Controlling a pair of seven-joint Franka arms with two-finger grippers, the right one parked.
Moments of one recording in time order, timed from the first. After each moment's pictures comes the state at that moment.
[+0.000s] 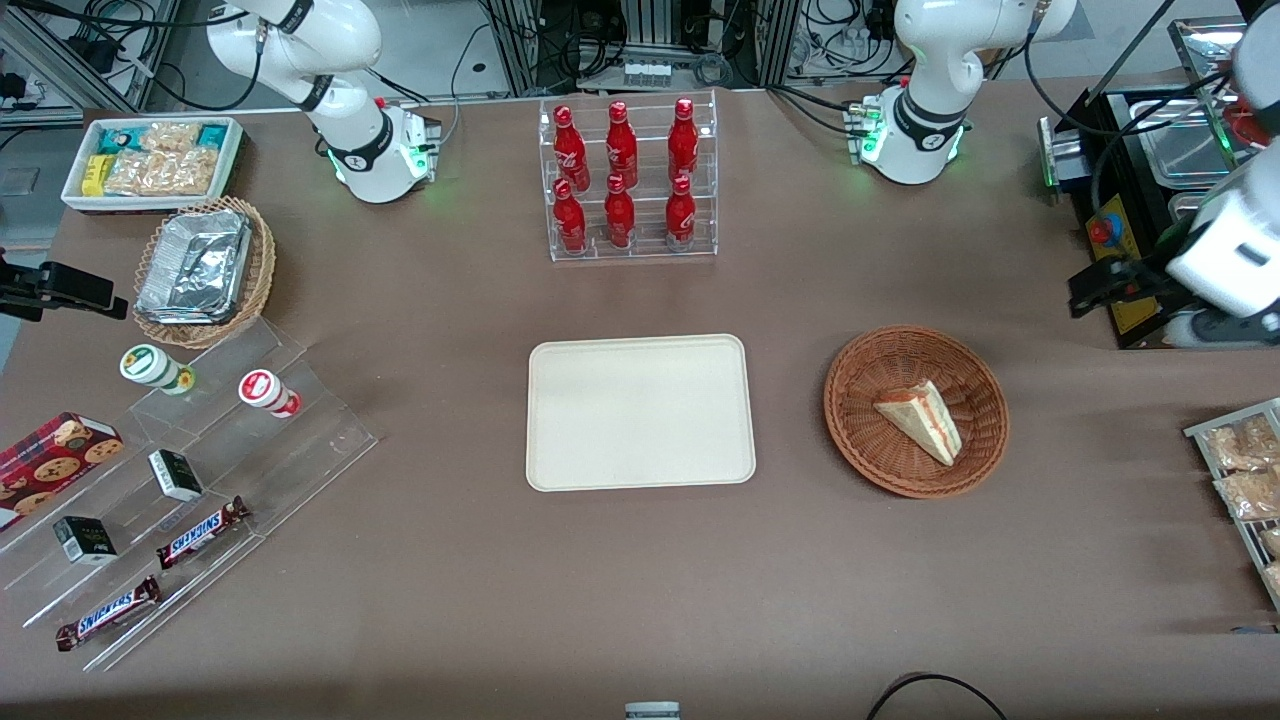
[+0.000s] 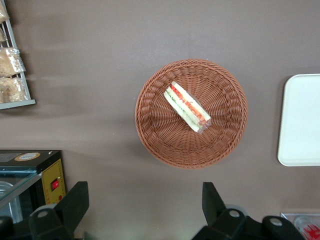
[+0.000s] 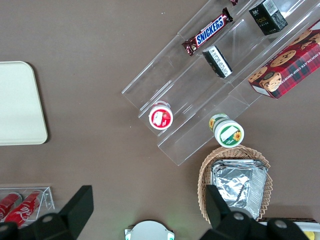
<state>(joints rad) 0.02 0.03 -0.08 -1.65 0.05 1.61 -0.06</state>
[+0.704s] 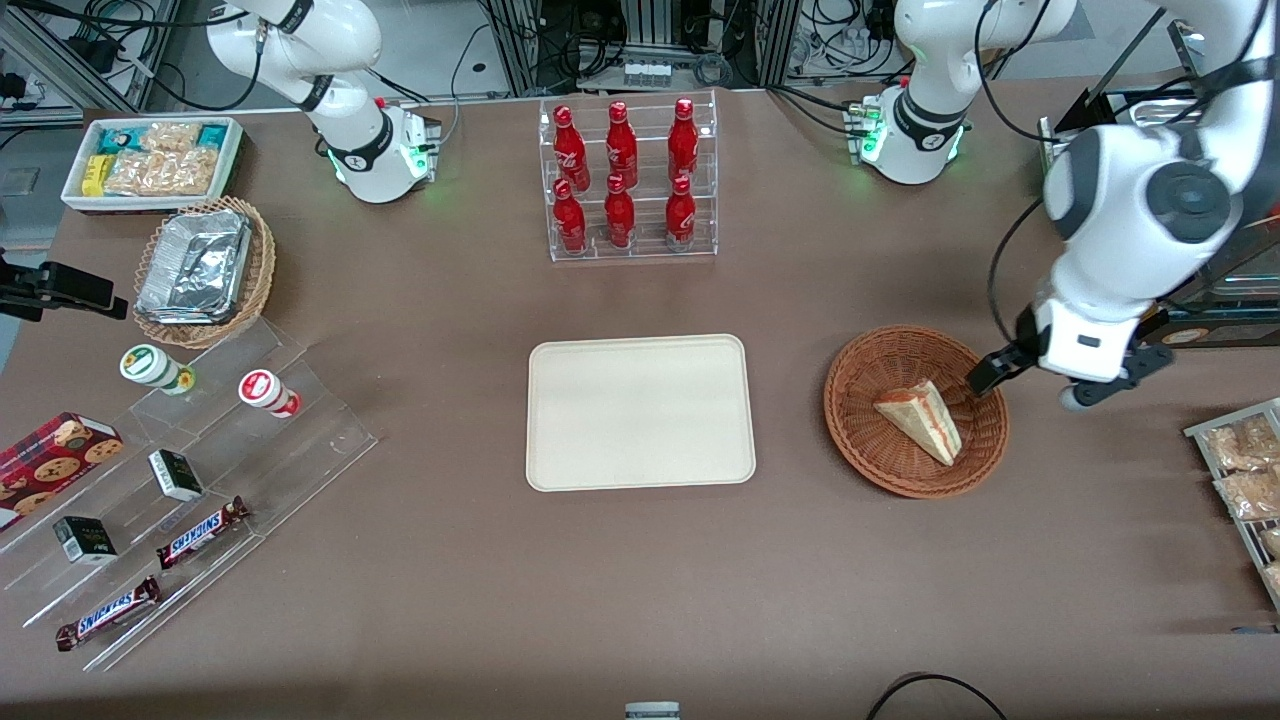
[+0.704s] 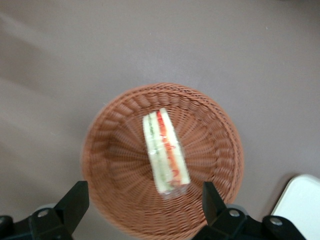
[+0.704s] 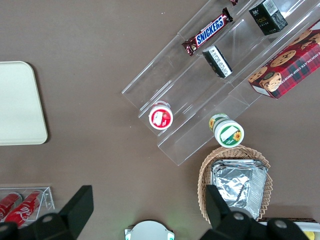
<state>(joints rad) 0.02 0.01 -0.16 -2.15 0.06 2.26 -0.72</state>
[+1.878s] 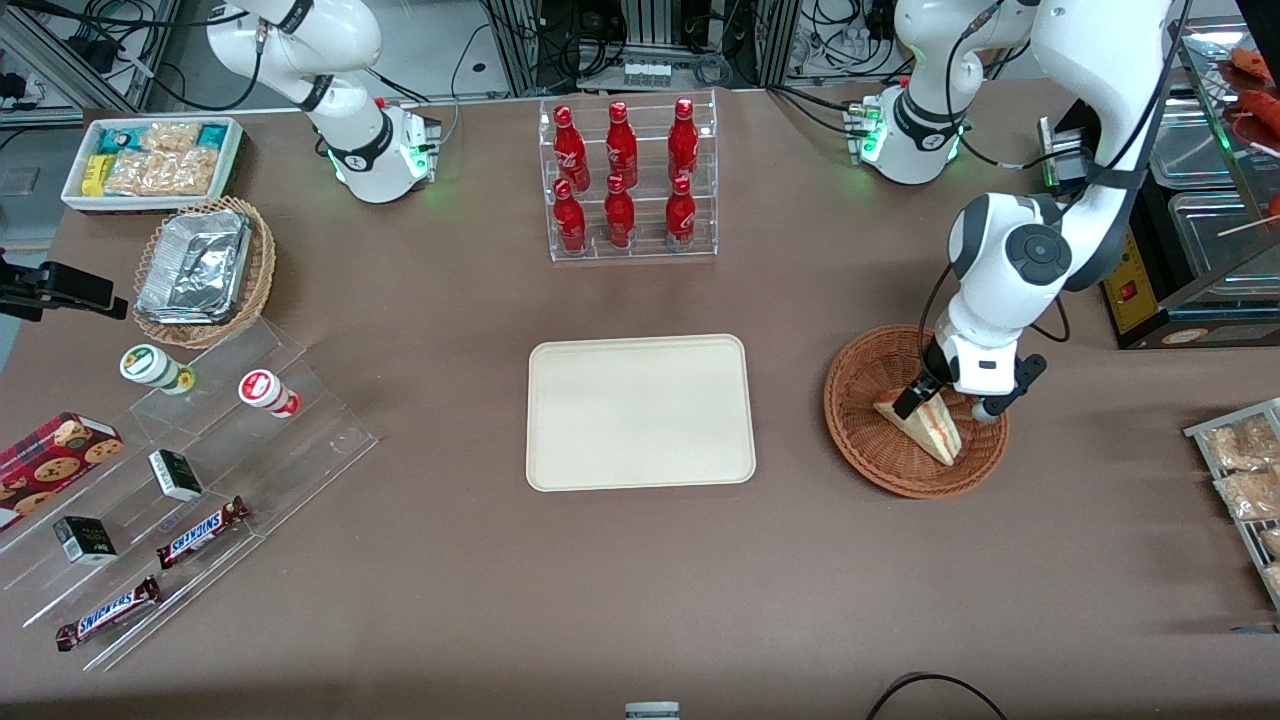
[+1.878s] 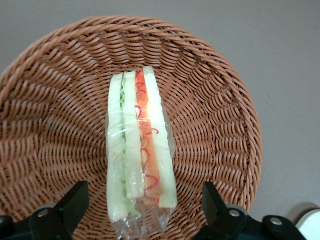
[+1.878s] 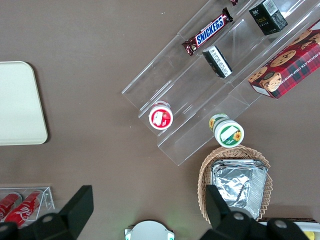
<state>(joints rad) 0.02 0.19 -0.21 -2.35 0.06 2.68 -0.93</state>
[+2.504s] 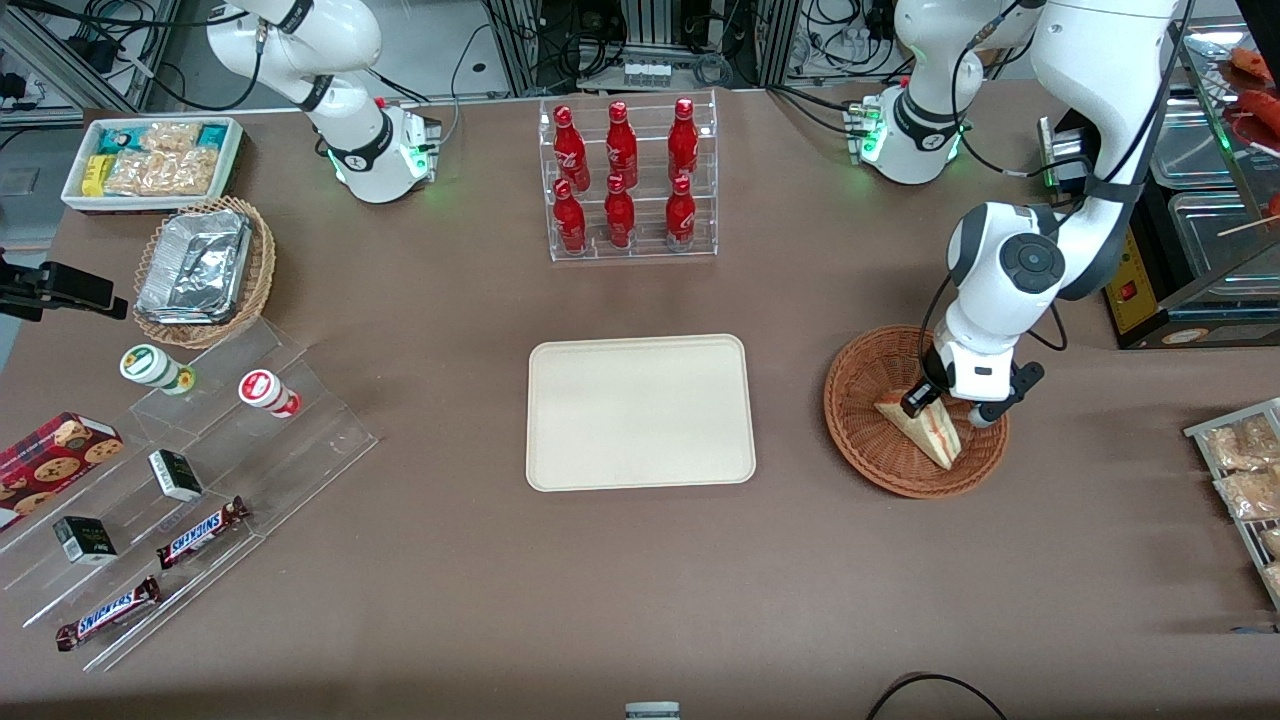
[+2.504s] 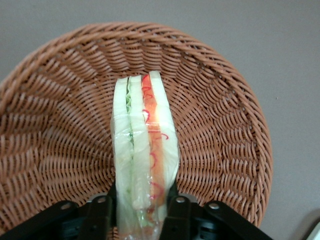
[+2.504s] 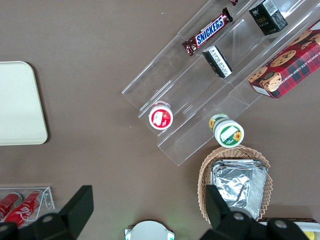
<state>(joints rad) 0.03 0.20 -0.20 -2.33 0.13 2.65 -0.93</state>
